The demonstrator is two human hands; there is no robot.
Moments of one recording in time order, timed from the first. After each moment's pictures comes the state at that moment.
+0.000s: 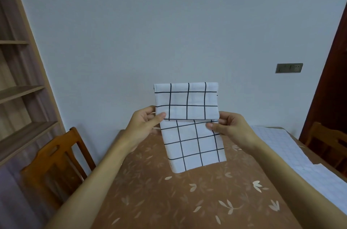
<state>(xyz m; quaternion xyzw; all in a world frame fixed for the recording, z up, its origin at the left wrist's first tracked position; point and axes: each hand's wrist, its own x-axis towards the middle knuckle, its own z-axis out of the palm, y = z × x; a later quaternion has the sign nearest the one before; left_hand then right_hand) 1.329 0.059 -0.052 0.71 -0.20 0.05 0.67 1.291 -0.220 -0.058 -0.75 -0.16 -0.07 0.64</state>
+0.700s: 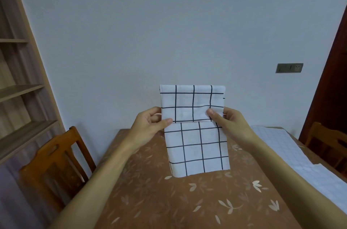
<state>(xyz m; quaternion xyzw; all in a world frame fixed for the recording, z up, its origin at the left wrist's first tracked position) 1.326 0.054 -0.056 0.71 -0.23 0.04 0.66 1.291 -0.206 -0.049 -0.77 -0.10 -0.14 0.61</state>
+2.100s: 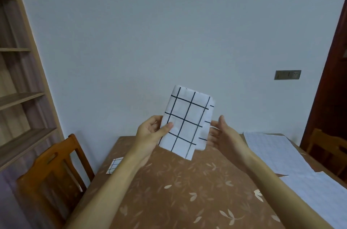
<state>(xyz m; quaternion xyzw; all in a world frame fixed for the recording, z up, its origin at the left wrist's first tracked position) 1.320 0.037 -0.061 0.63 -0.16 0.03 0.76 1.289 -0.202 -0.068 -0.67 -0.15 -0.01 0.73</state>
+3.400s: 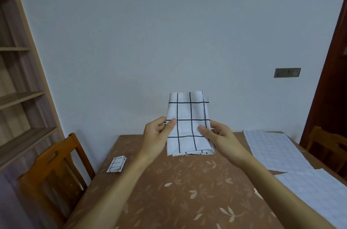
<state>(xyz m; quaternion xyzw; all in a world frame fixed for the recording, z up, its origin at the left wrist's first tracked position) 1.322 0.020 -0.071 0.71 -0.21 0.14 0.66 1.279 -0.185 -0.061 -0.75 -0.14 -0.08 0.64</state>
